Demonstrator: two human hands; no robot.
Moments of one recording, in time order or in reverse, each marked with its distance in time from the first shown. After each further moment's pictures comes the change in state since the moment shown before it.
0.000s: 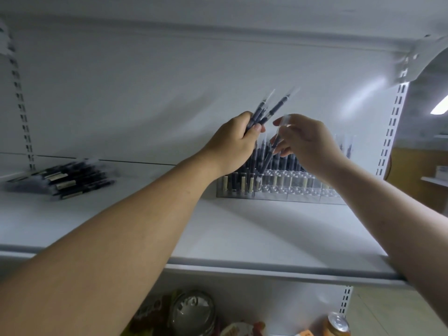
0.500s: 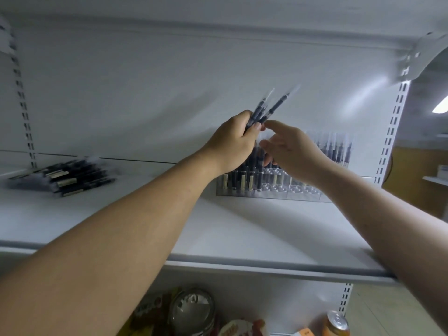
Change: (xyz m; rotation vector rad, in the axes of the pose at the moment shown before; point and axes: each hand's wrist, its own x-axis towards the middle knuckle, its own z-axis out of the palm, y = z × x) left_hand 0.000 0.000 0.001 0.017 0.007 -0.016; right_hand -0.007 -0.008 0.016 -0.219 -0.179 -0.051
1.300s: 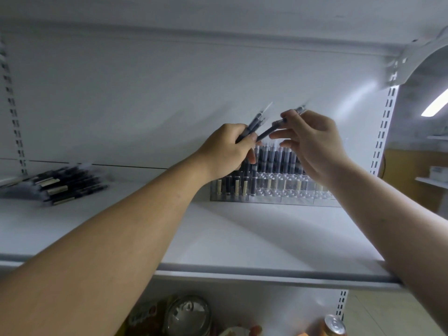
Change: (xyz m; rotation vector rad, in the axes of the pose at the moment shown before) left_hand -0.001 0.000 -0.002 -0.105 -0.102 -0.071; right_hand 0.003 0.004 -0.024 0.826 0.325 0.139
